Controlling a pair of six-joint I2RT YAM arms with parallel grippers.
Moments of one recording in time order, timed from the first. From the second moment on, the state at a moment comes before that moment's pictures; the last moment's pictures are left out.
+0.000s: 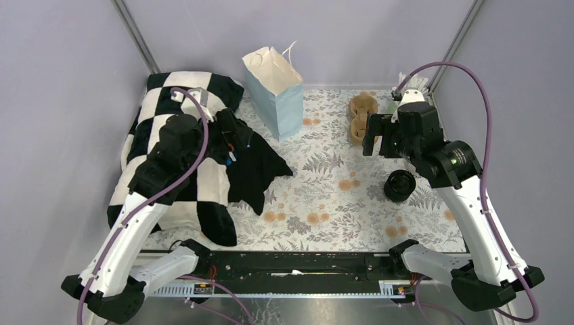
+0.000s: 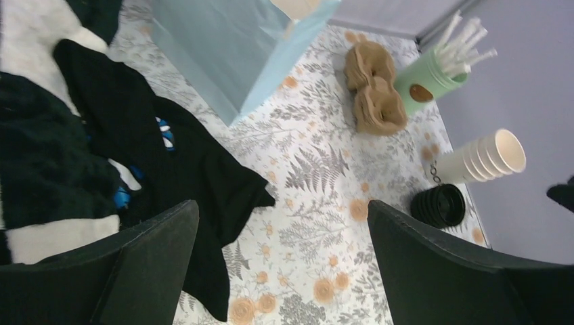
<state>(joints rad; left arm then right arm) -0.45 0.95 1.28 -0.64 -0.08 -0.51 0.45 1.09 1.50 -1.07 0.22 0.32</state>
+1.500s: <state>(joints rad) -0.67 1.06 1.25 -0.71 0.08 -0.30 -0.13 1.63 1.55 -1.03 0.25 0.21</state>
